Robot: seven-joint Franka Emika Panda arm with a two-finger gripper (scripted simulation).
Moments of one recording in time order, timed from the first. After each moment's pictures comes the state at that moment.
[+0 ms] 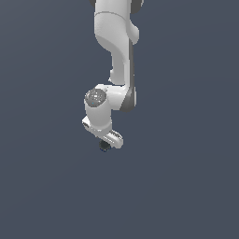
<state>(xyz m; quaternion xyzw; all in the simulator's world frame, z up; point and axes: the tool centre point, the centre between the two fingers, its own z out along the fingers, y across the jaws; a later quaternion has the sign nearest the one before) 0.006 -0.075 0.064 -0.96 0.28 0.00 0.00</state>
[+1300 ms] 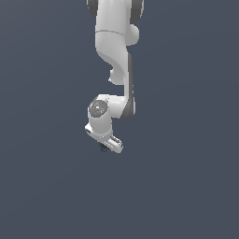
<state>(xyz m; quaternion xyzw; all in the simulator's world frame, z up) 0.006 -0.075 0.014 -0.96 0.29 0.00 0.00</state>
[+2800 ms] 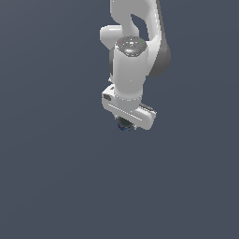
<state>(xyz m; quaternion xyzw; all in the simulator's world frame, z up) 0.004 0.027 0.213 -0.96 0.29 0.00 0.00</state>
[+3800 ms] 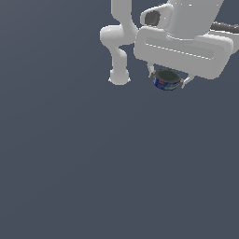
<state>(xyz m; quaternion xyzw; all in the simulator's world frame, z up) 0.009 0.129 0.414 -0.96 0.29 0.00 0.00</state>
